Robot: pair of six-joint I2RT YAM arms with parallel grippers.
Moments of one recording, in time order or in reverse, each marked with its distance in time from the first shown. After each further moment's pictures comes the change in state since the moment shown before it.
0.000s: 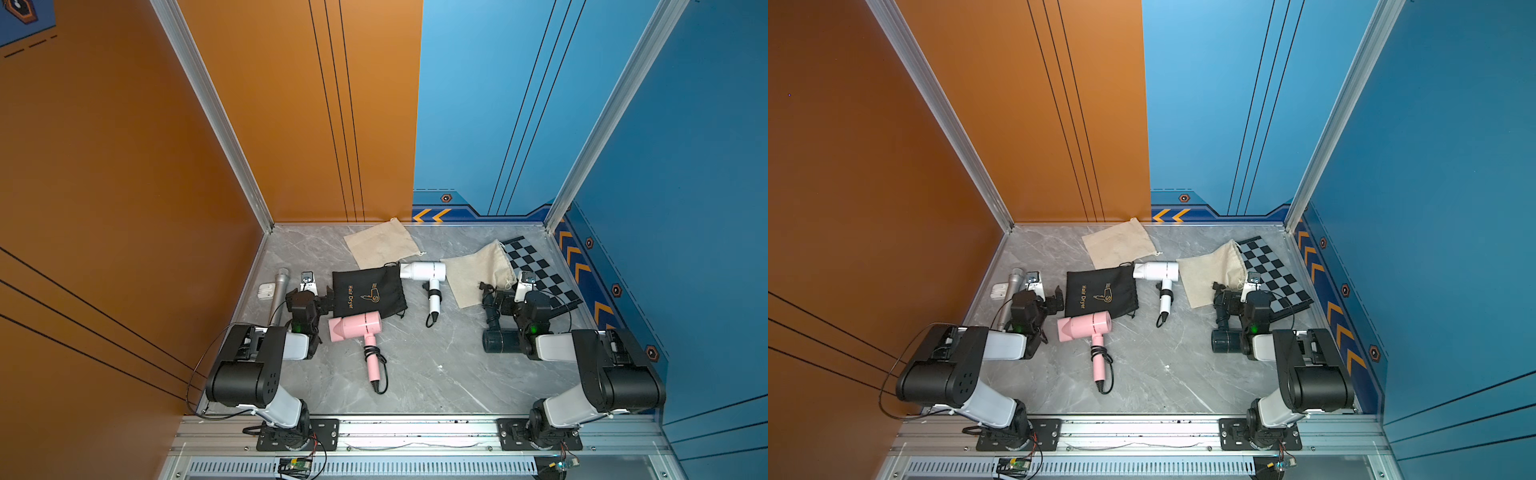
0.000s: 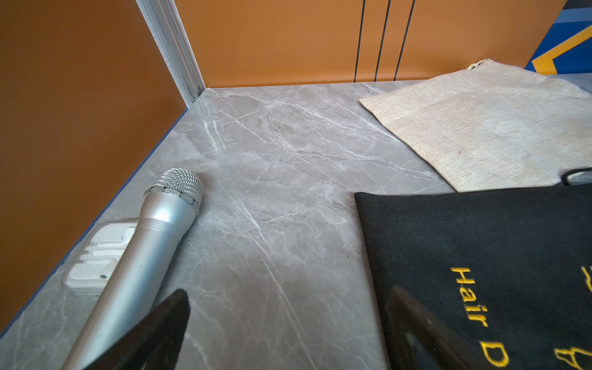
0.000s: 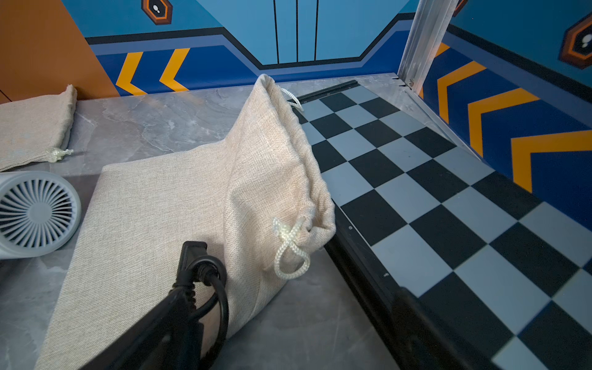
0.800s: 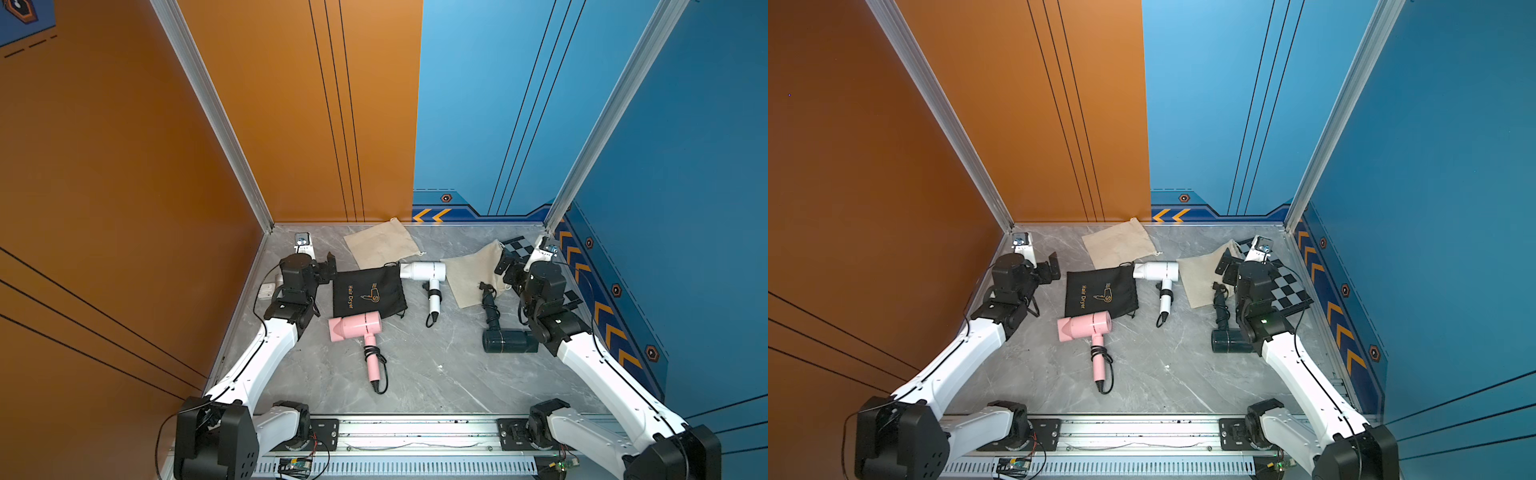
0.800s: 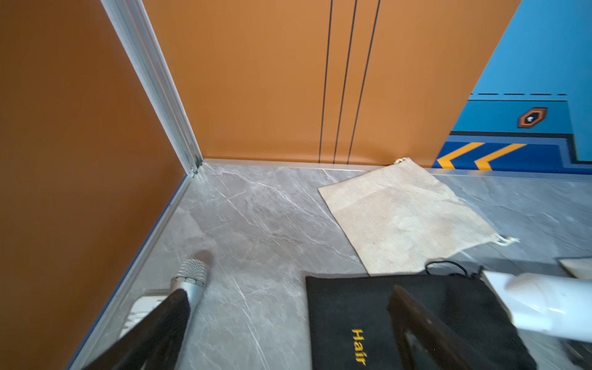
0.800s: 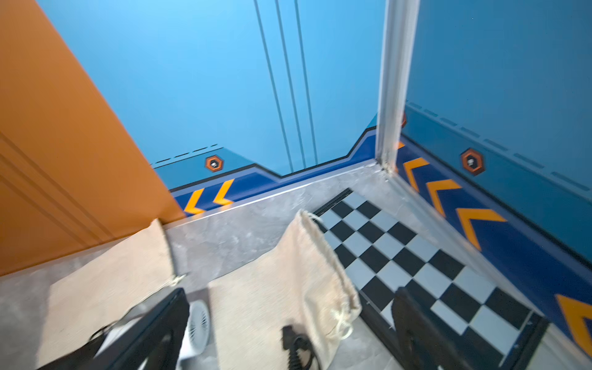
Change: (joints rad) left arm -0.116 -0.399 0.457 -0.842 -0.019 -0.085; right arm 0.304 -0.506 0.427 -0.831 0.324 0.274
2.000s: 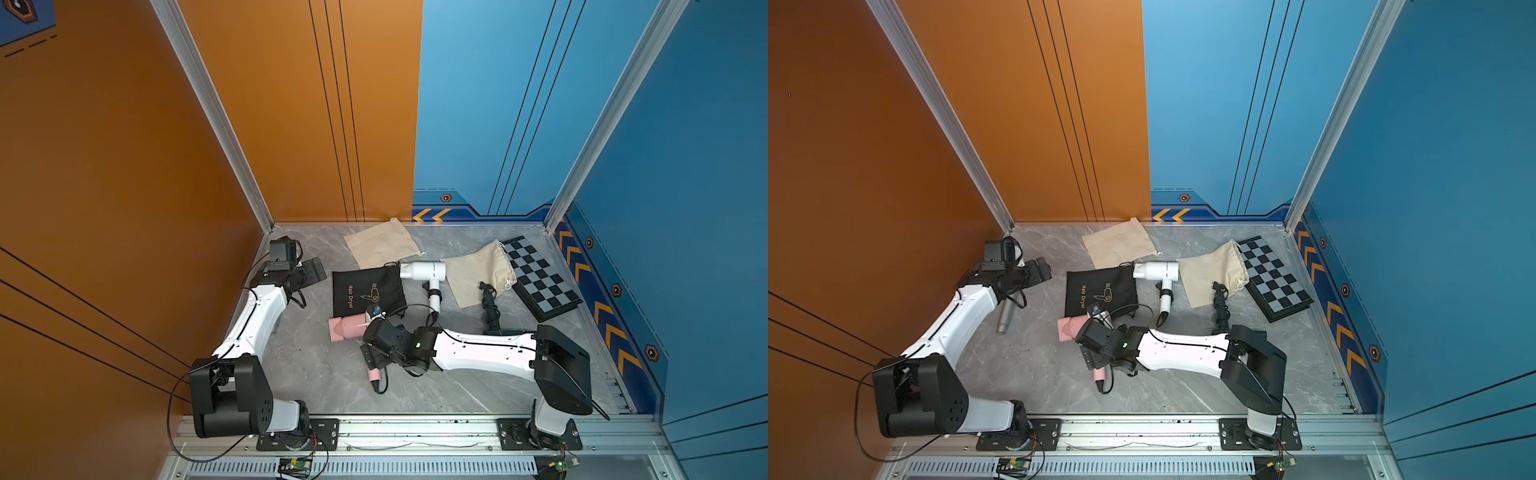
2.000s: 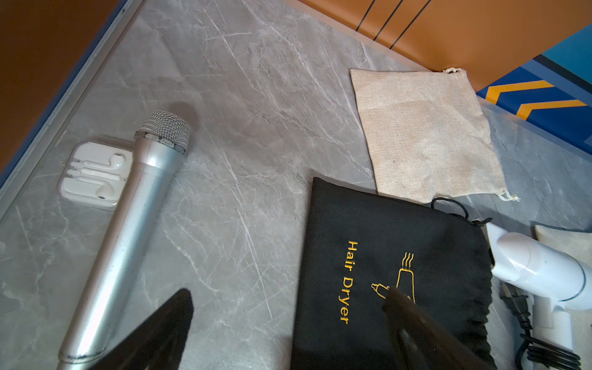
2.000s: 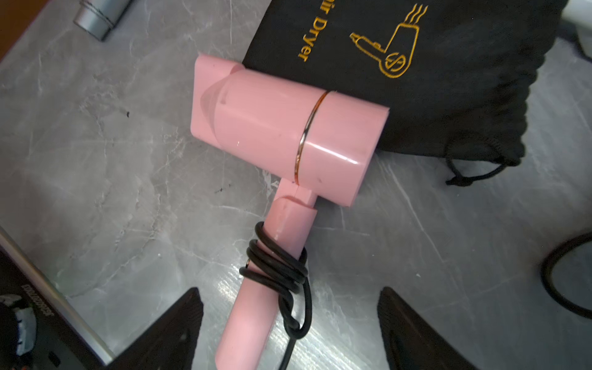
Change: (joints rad) left arm 0.231 0.229 0.248 -0.498 0.278 -0.269; right arm 0.915 0.784 0.503 -0.416 -0.144 0.256
